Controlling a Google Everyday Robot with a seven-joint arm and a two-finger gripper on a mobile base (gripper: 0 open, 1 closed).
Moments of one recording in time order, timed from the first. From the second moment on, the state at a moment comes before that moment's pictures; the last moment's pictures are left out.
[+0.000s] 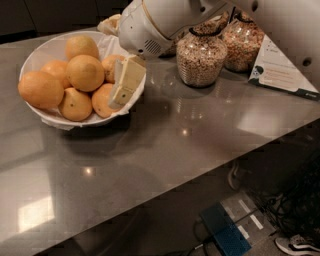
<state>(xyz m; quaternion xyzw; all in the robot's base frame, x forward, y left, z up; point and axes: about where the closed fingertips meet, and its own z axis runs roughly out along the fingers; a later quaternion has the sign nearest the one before) 0.532 0.101 0.991 -0.74 0.52 0.19 0.38</state>
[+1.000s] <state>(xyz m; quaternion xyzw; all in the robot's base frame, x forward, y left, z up) 0.555 0.128 0.975 -0.76 0.53 0.14 0.36</state>
